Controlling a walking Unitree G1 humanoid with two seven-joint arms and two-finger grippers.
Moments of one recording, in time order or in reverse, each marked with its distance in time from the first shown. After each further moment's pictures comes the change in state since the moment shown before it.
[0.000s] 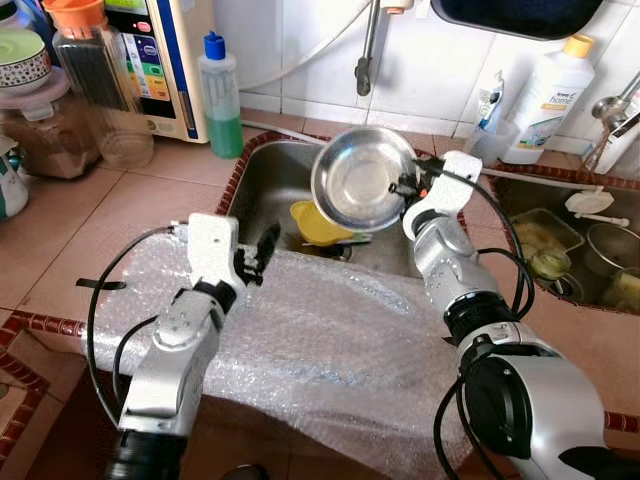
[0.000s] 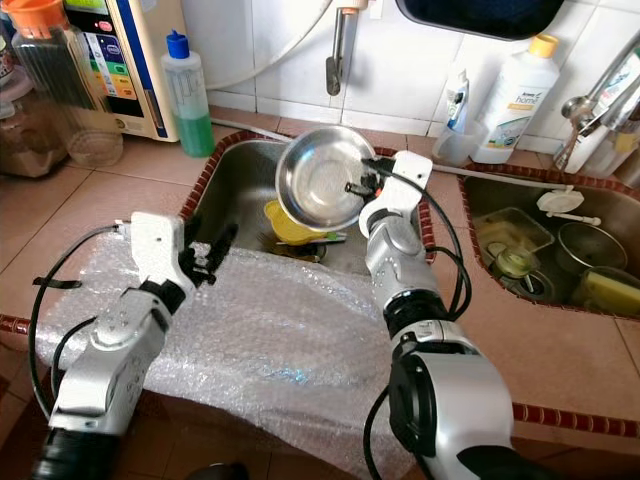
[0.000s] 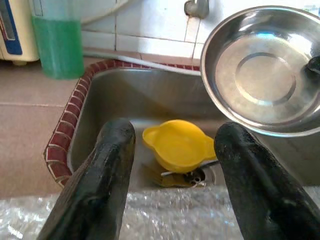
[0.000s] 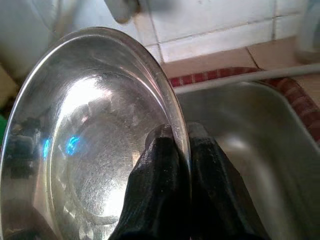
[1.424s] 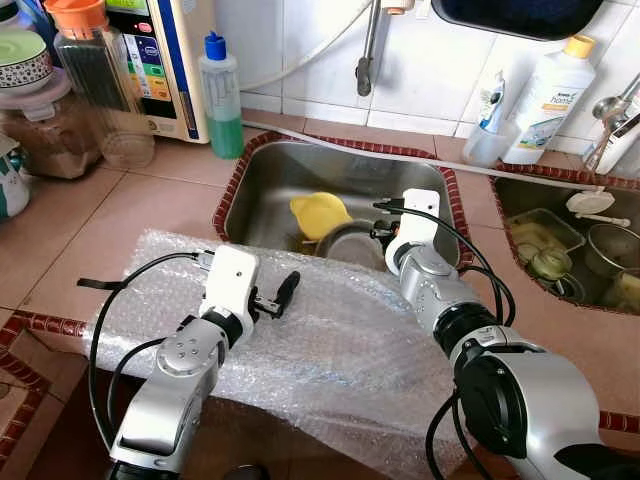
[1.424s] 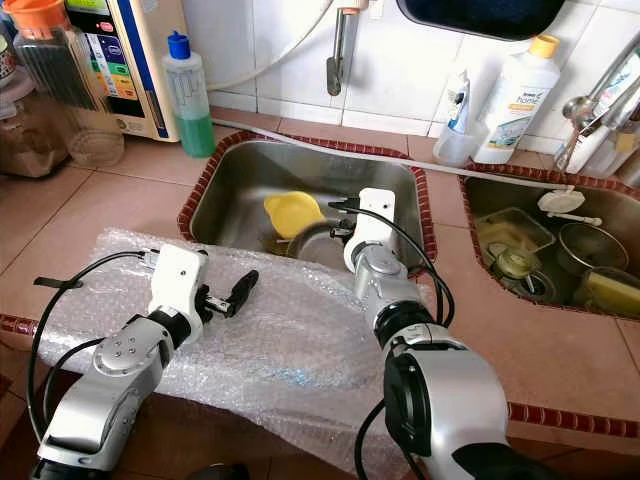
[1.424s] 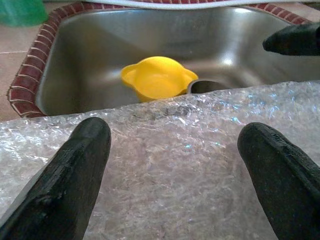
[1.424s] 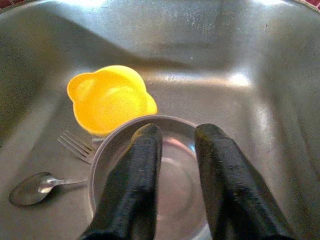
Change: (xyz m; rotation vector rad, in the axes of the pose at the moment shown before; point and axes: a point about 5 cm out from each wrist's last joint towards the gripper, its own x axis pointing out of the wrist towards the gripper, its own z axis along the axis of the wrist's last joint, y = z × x) left arm -0.019 -0.013 -0.022 0.099 0.191 -0.060; right arm -0.009 0.000 -0.046 -0.194 0.245 0.013
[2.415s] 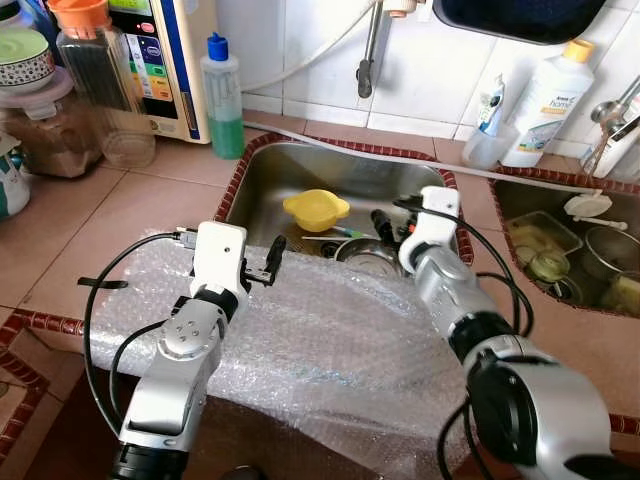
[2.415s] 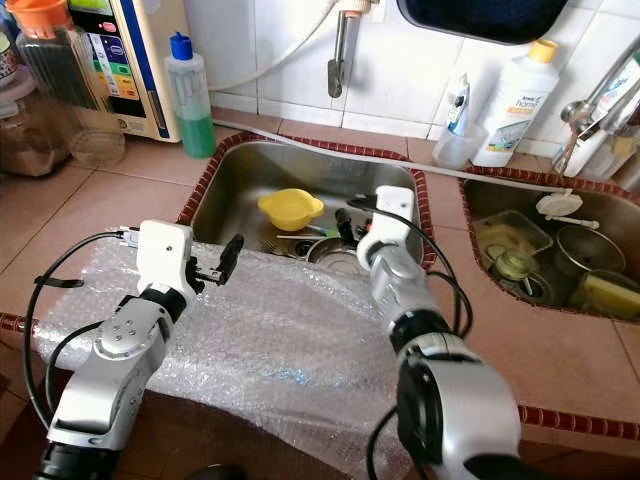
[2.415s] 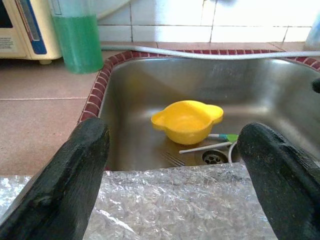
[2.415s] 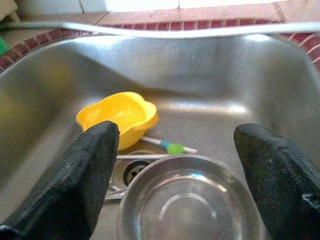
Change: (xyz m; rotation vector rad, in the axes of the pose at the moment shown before) left arm 0.010 0.011 0.021 -0.005 -0.134 0.150; right arm -0.006 -0.025 0.003 0.048 -0.132 0.076
